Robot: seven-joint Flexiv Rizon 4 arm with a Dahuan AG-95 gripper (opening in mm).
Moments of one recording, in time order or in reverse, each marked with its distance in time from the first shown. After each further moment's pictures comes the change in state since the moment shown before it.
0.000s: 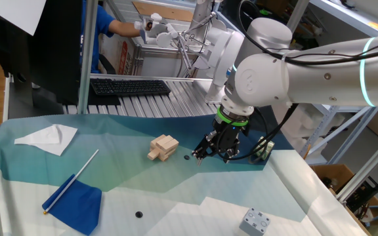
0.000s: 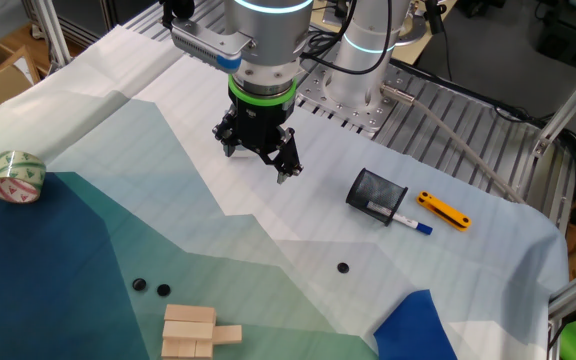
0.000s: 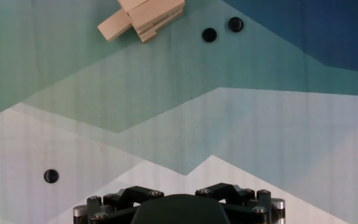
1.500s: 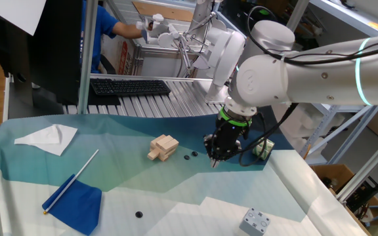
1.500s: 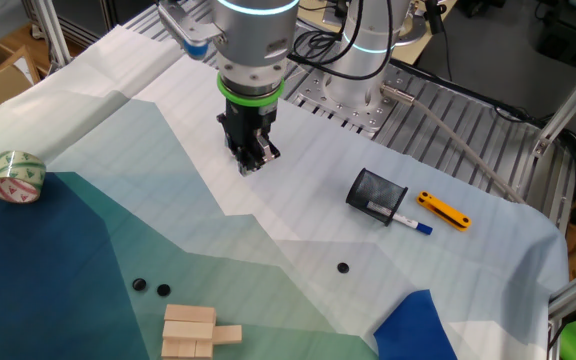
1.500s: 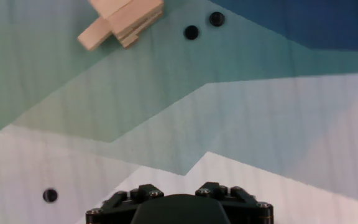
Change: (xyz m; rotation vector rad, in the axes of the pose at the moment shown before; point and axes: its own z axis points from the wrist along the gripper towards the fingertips) arm -0.007 -0.015 0.004 -0.008 0.000 0.436
